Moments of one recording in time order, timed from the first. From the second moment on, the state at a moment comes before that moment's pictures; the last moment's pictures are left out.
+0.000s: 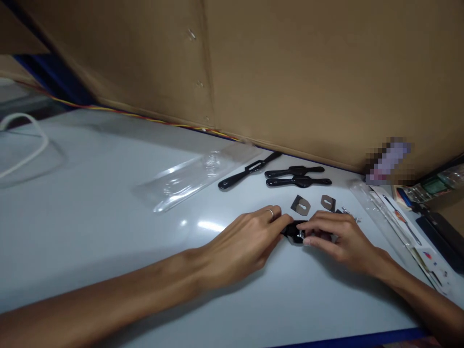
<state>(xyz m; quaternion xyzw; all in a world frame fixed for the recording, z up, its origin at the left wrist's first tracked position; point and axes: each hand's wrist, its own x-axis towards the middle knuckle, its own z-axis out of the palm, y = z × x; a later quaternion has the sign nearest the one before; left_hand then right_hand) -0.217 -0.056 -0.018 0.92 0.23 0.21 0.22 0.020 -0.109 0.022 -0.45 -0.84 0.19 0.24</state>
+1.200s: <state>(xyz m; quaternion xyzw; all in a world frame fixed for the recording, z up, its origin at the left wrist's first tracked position) -0.219 -0.055 -0.020 0.93 0.22 0.22 0.20 0.011 -0.112 -0.003 -0.40 -0.85 0.02 0.36</state>
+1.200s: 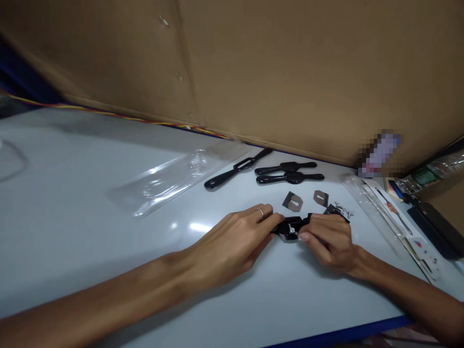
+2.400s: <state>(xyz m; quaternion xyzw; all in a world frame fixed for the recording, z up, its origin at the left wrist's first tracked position) -0.218 -0.054 -0.018 0.94 0.21 0.21 0.19 0.015 -0.113 -0.003 -0.37 -0.84 0.03 0.40</state>
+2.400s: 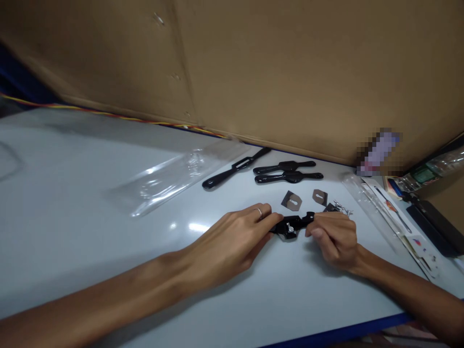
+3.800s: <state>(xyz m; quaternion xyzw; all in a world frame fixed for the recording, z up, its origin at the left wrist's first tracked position) -0.219 -0.054 -0.020 0.94 0.22 0.21 0.19 0.013 -0.107 -0.007 -0.38 -0.85 0.01 0.36</state>
